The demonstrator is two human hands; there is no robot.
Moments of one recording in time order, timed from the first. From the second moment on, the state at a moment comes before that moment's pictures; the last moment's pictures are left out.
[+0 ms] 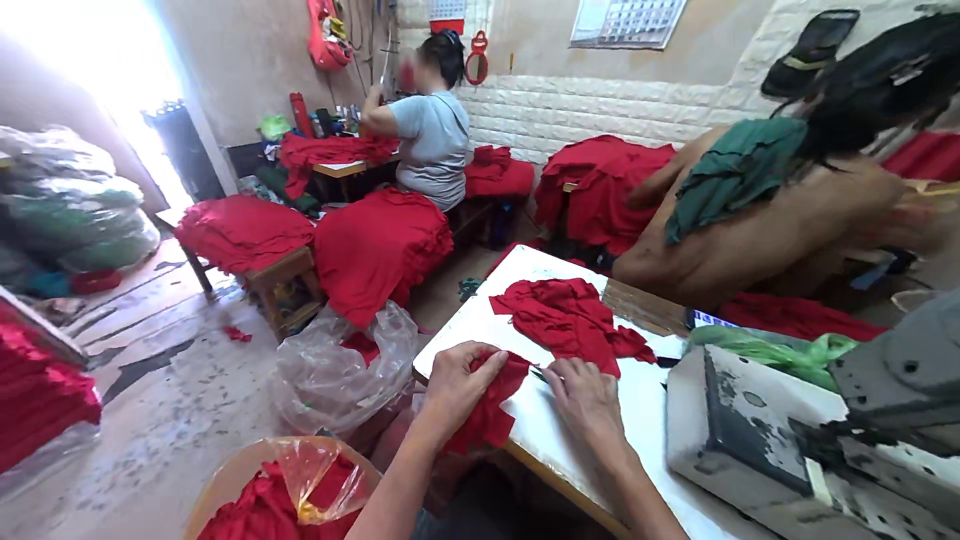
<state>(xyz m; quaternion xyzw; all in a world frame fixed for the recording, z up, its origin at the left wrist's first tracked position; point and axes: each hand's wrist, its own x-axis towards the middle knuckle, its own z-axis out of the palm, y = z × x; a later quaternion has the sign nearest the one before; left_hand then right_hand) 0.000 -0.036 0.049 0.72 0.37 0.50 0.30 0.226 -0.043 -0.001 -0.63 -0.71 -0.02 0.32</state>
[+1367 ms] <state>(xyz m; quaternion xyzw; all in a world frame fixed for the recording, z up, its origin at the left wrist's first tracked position) -0.024 -0.090 0.074 0.71 0.40 0.55 0.19 0.093 -0.140 0.036 -0.30 -0.55 0.50 0.60</state>
